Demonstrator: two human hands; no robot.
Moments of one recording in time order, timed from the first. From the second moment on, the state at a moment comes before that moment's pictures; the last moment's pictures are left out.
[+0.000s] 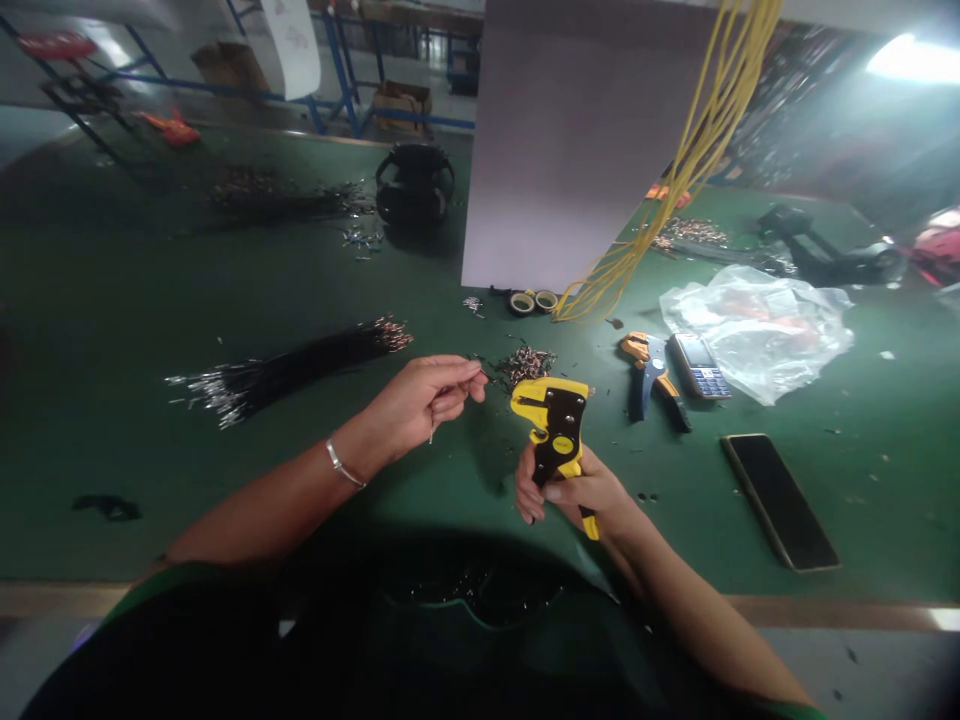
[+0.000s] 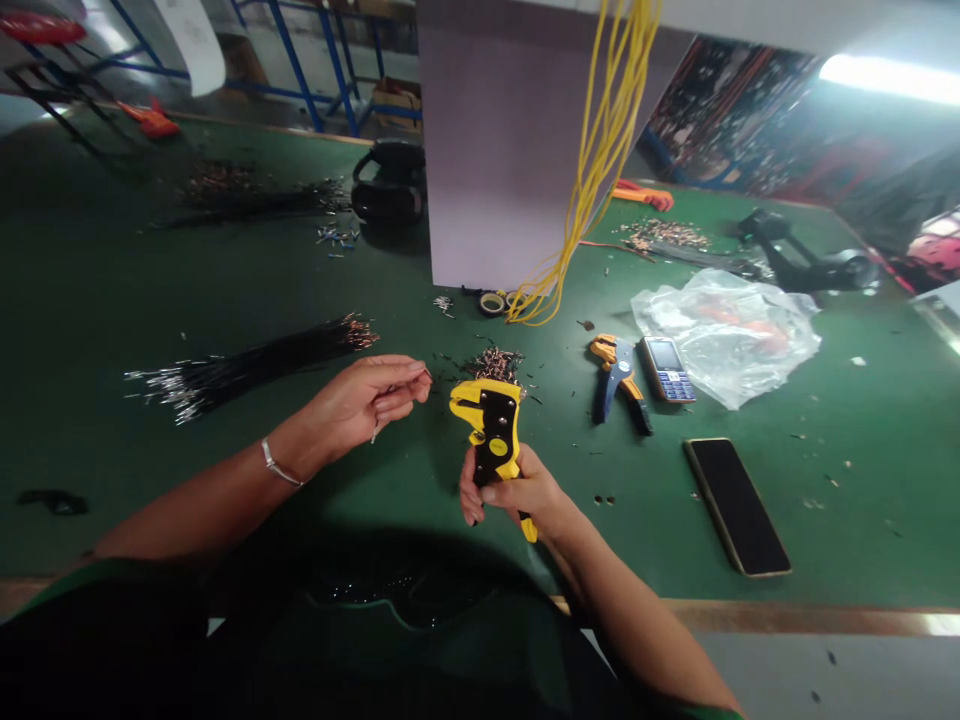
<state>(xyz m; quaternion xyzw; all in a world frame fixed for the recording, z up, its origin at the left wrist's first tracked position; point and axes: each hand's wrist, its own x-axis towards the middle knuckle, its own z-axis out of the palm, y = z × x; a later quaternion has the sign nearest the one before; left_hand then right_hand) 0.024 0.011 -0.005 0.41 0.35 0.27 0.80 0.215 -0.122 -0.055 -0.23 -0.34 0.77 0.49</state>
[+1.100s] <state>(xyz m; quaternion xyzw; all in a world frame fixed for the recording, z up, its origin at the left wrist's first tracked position) 0.028 0.010 -0.012 0.28 0.27 0.30 0.87 0.197 -0.130 -0.065 -0.30 -0.29 0.75 0.51</state>
